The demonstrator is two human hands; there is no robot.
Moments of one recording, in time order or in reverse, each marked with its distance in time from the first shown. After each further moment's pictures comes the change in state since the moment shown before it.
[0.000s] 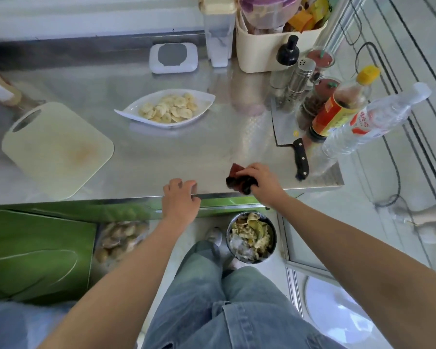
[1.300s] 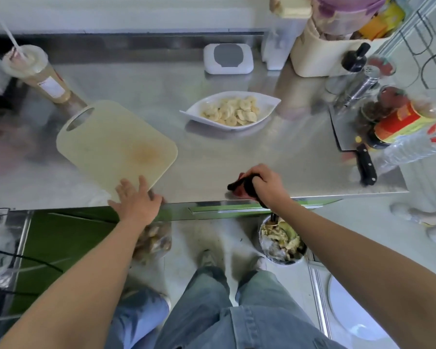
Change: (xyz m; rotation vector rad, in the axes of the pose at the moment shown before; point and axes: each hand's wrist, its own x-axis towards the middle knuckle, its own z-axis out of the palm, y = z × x) left_hand 0.049 -0.242 -0.111 0.227 -0.148 -0.301; right_hand 0.045 -0.176 0.089 0.342 0.164 0.213
